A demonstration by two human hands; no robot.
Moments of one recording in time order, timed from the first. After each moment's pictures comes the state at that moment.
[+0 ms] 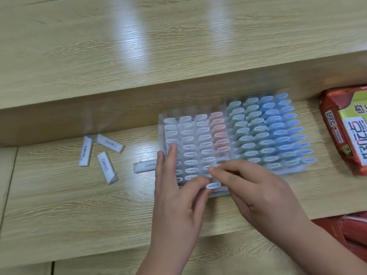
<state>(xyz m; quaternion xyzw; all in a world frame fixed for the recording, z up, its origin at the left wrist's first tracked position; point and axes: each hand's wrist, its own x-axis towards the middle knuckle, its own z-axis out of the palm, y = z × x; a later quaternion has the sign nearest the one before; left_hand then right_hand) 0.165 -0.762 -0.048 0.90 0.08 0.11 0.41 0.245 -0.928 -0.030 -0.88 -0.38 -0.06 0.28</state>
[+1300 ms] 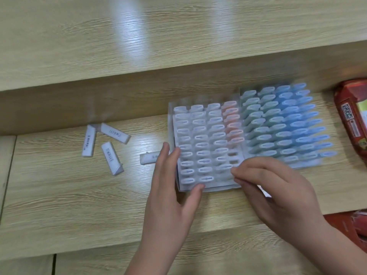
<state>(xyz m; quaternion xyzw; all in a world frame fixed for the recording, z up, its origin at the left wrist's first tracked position) 0.150 -0.733 -0.063 0.87 0.13 0.11 0.46 0.236 -0.930 -0.044 -0.85 -0.35 -0.08 0.38</state>
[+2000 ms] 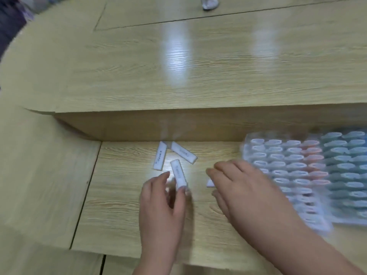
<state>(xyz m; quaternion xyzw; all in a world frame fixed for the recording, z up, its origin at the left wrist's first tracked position) 0.125 -0.622 -0.061 0.87 0.36 0.14 0.32 0.238 -0.762 -0.004 -0.88 -0.46 0.05 0.12</state>
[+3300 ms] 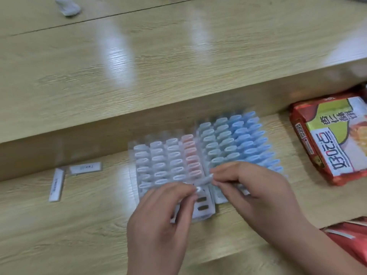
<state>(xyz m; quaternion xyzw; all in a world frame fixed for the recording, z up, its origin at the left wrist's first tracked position) 0.205 -0.776 -0.021 0.89 0.04 0.24 0.38 0.280 -0.949 -0.015 -0.88 -0.26 -0.05 0.39</state>
